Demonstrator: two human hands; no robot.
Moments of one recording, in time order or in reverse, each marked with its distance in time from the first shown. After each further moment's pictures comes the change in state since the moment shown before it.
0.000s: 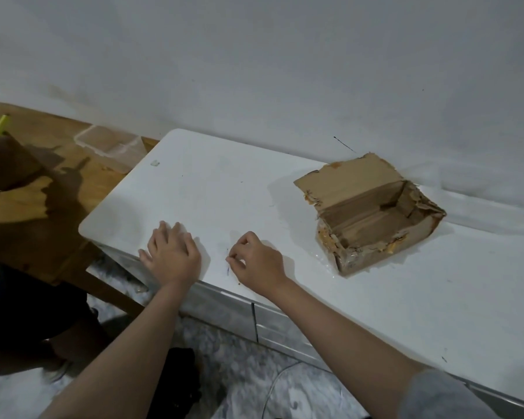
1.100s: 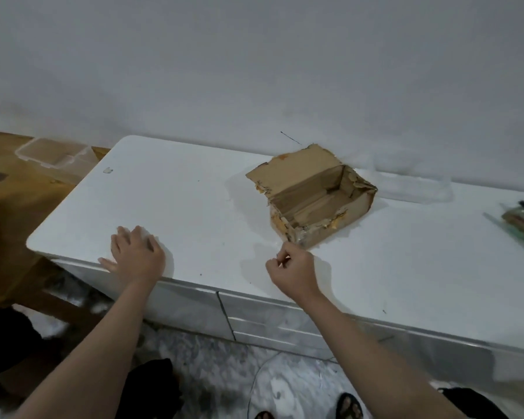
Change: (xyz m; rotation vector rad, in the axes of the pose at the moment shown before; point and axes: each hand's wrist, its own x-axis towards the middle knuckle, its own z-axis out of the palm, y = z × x) left_hand -0.005 0.011 -0.009 0.074 -0.113 -0.031; right_hand -0.100 0.060 -0.067 0.443 0.416 0.354
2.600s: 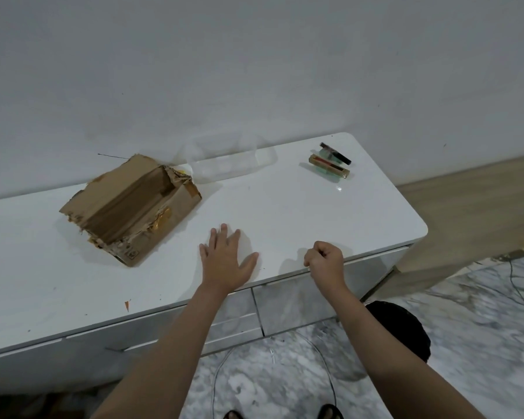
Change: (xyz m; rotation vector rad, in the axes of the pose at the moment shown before) left_hand -0.297 0.290 0.095 -0.002 -0.425 0.977; right_hand -0.109 0.131 -0.306 0.268 0.517 0.394
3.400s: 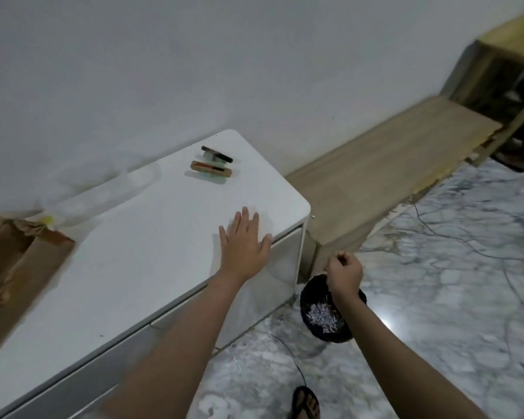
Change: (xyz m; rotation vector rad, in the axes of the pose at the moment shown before) left_hand 0.025 0.237 0.071 -0.007 -0.147 0.399; right_hand -0.009 0.078 -0.208 0.027 0.698 0.254
